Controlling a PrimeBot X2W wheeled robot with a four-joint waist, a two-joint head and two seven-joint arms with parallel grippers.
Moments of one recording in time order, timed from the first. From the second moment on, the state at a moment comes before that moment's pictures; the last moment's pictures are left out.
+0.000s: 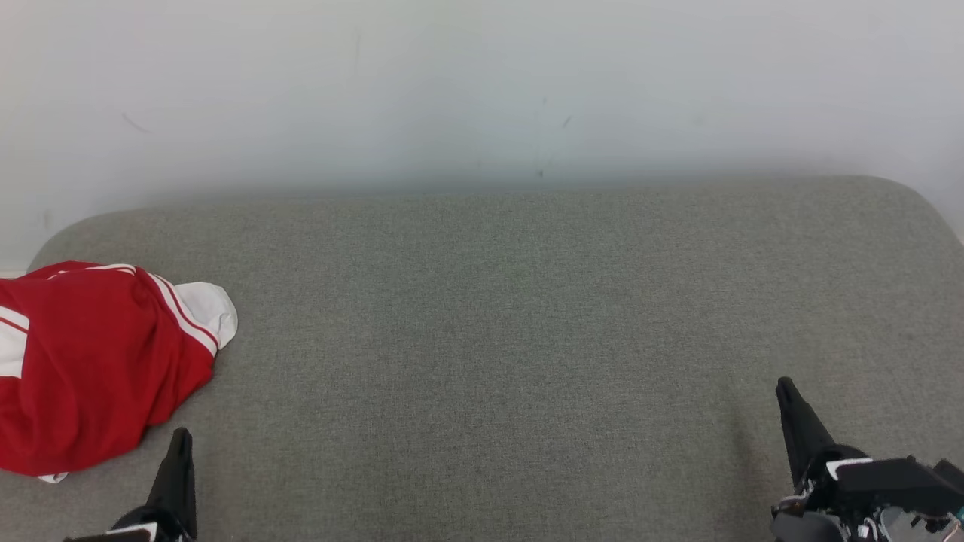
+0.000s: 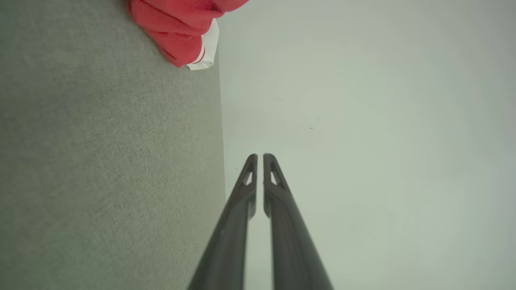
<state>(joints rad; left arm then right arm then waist) -0.08 0.03 0.09 0.31 -1.59 -0.12 0.11 -0.08 -0.04 -0.13 0.31 1.60 0.12 0.11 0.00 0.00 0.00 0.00</state>
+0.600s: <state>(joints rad) -0.04 0.02 0.06 0.34 -1.56 -0.12 0.06 -0.04 -0.04 -0.08 0.34 1.55 0.11 0.07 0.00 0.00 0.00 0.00</state>
